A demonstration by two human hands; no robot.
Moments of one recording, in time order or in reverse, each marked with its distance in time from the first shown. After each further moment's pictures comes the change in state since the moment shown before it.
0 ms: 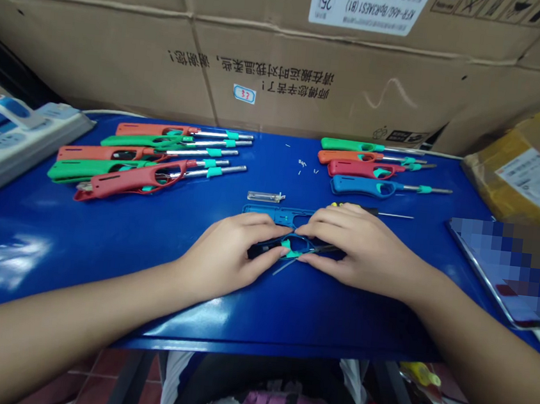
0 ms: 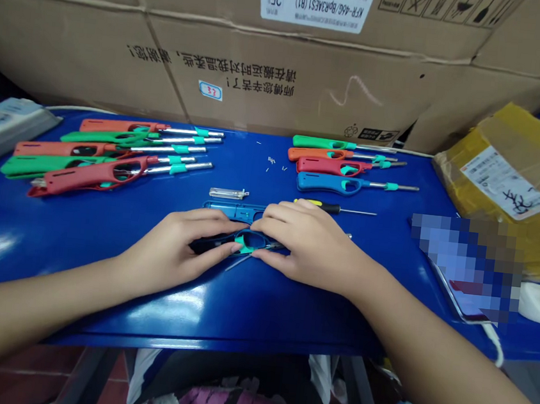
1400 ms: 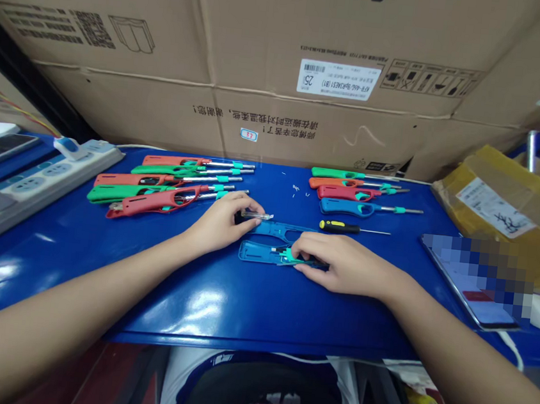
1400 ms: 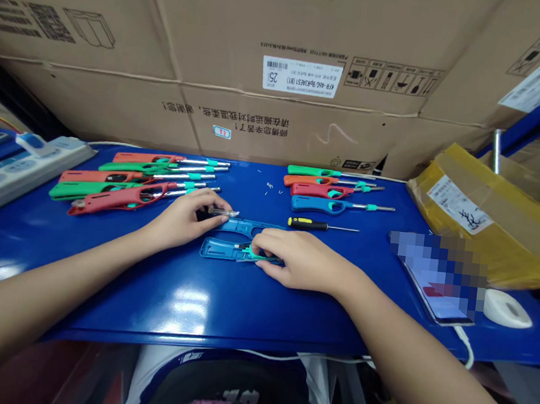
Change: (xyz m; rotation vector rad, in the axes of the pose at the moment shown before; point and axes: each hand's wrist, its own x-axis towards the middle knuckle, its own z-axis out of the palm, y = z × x) left_hand 0.025 -0.056 -0.027 0.023 0.141 -0.089; right_hand 0.000 -0.004 -0.005 0.174 -0.162 0.050
